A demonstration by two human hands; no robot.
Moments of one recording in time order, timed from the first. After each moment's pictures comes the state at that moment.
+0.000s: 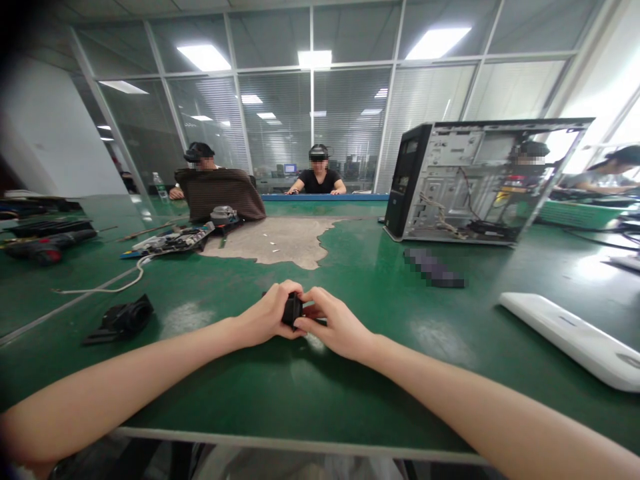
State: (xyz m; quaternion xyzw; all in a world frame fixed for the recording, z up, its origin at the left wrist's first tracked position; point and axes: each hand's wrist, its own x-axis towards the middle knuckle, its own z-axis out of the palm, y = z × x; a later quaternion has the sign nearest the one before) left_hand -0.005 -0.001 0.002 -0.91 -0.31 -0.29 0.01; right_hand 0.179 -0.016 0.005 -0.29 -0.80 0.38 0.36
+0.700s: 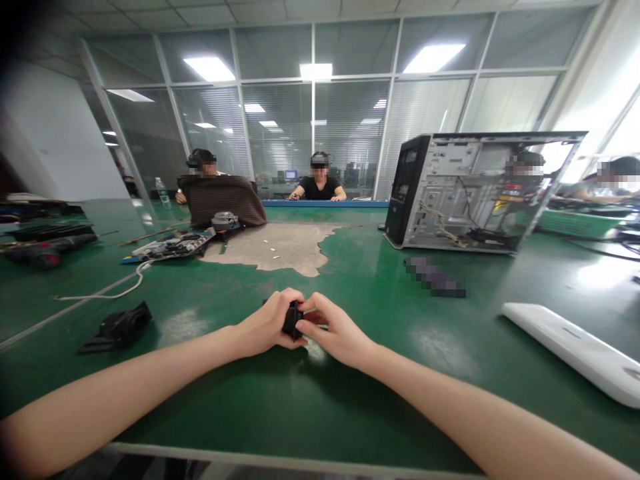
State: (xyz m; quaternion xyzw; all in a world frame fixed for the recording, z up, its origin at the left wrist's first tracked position) left_hand -0.005 0.001 0.001 -0.91 -0.30 -0.29 0.00; right_hand 0.178 -0.015 0.005 -0.27 -0.77 0.44 0.38
